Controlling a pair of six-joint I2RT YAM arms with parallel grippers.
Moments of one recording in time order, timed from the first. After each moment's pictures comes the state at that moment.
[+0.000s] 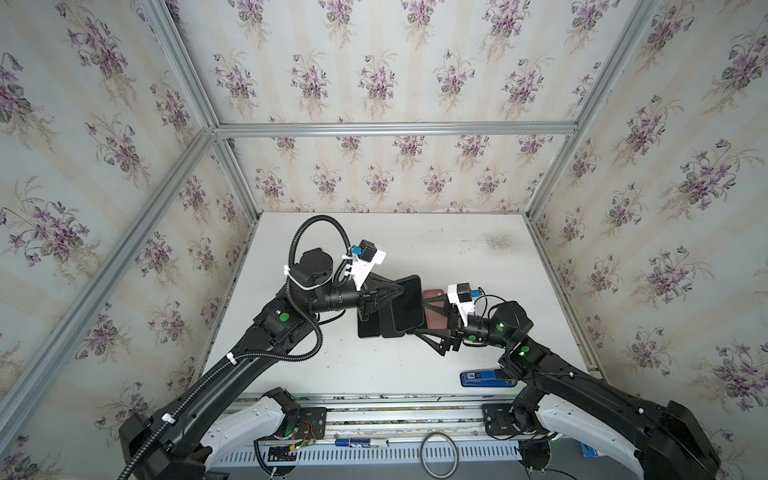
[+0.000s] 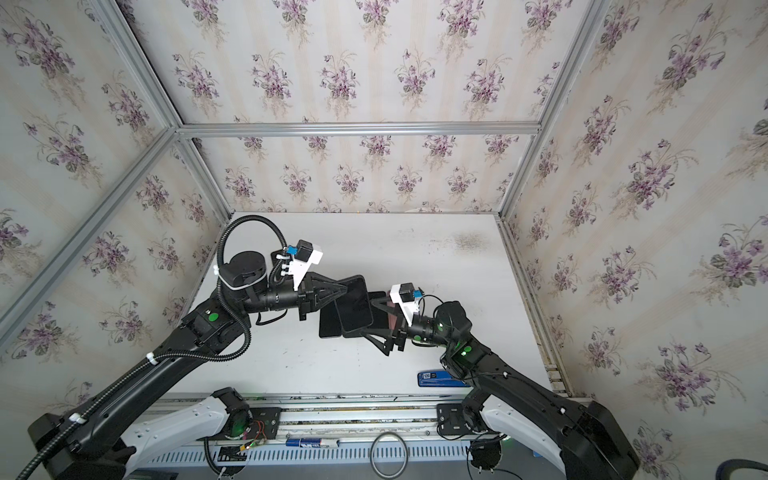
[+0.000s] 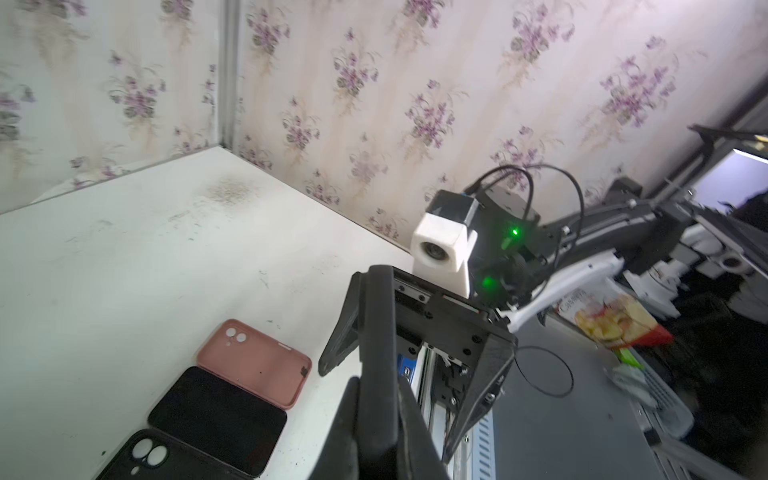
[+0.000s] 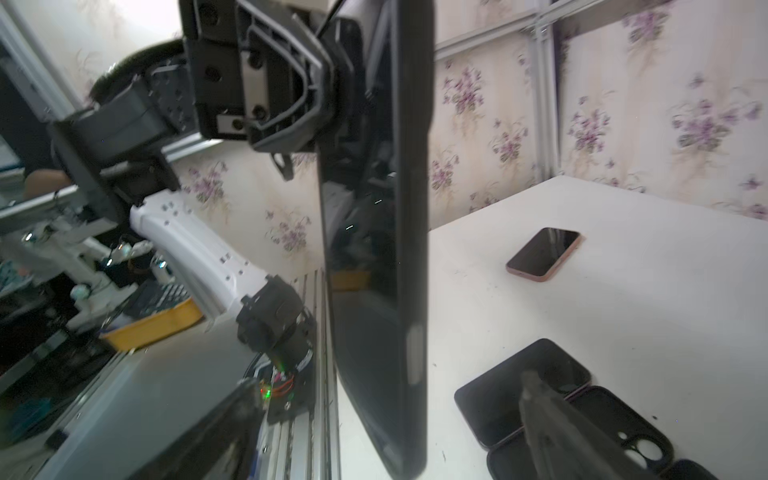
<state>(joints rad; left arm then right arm) -0.62 0.98 0.98 -0.18 0.60 -0.28 0.65 0.86 0.35 0.53 -0.61 0.36</state>
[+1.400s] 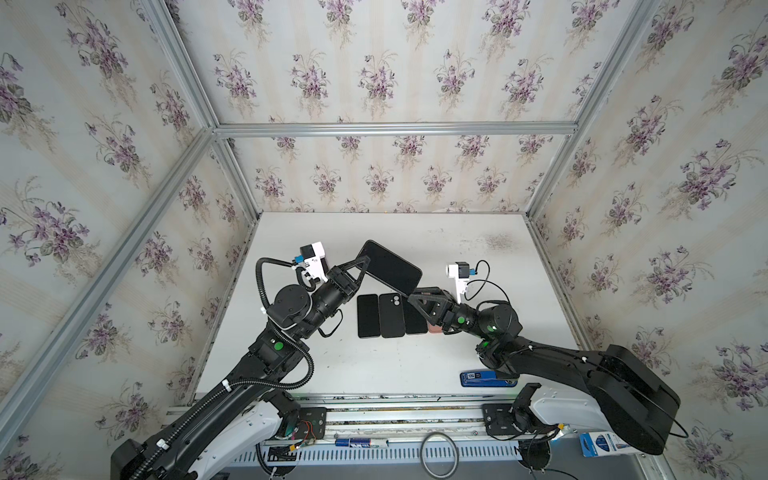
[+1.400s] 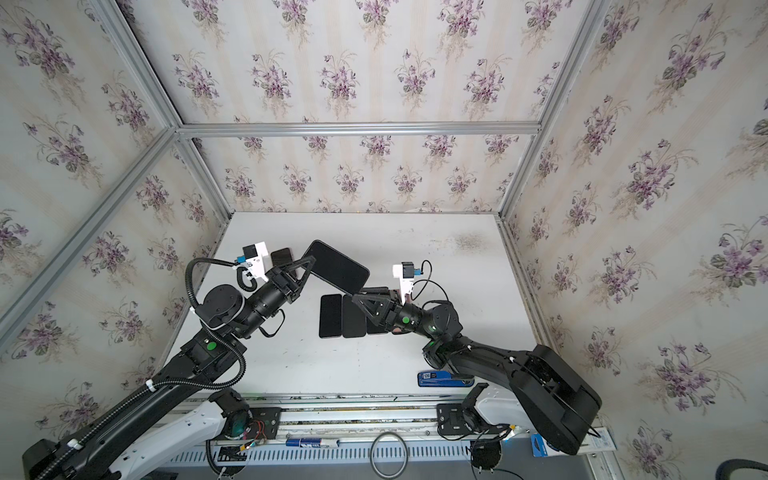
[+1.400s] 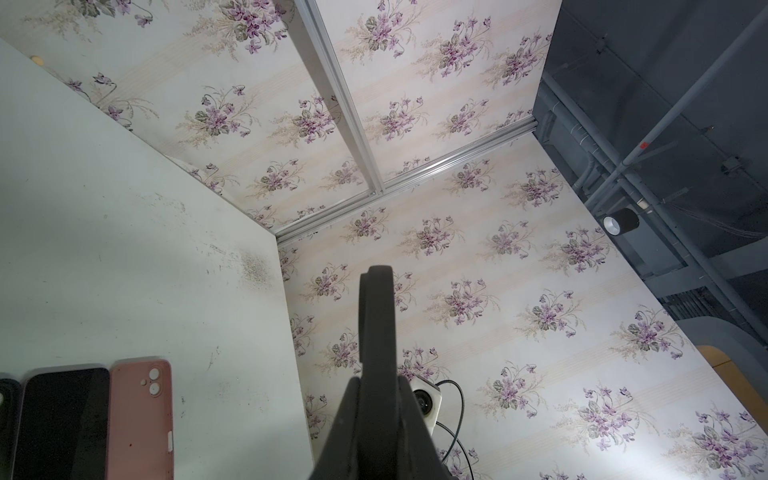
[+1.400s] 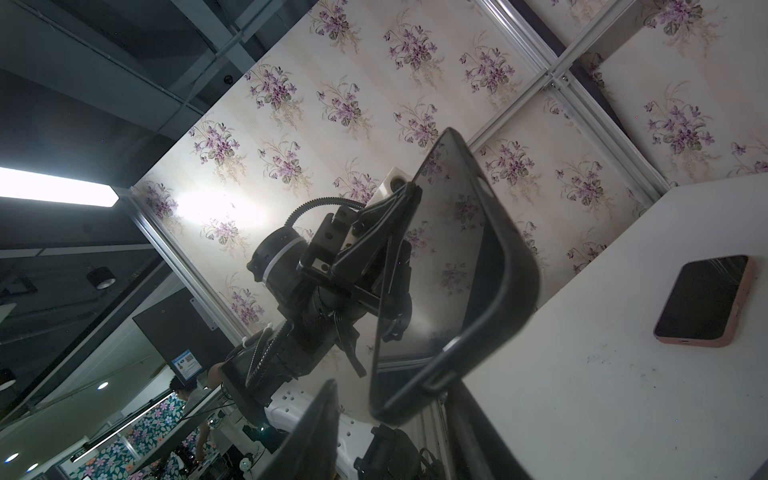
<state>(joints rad) -0.62 0.81 0.68 0.27 0.06 -1.19 0.73 1.25 0.39 1.27 -0.53 0.99</state>
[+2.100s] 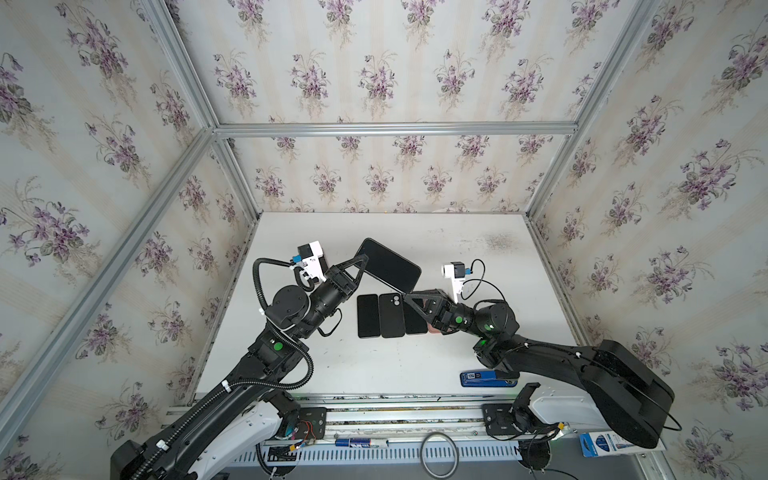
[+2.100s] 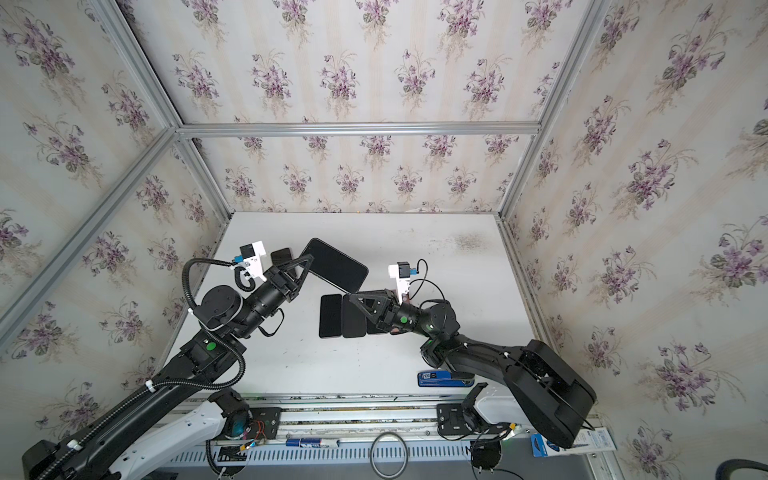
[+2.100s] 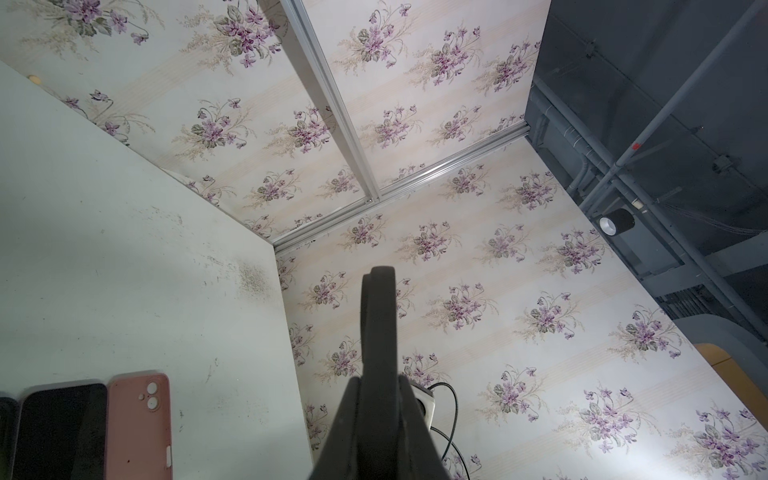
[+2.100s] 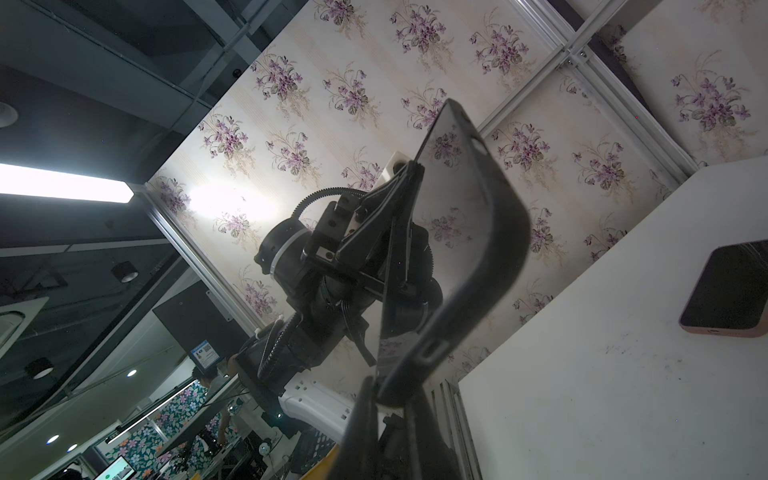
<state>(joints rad) -0.62 0.81 0.68 0.29 0.05 -1.17 0.73 1.29 0.40 1.30 -0.57 1.02</state>
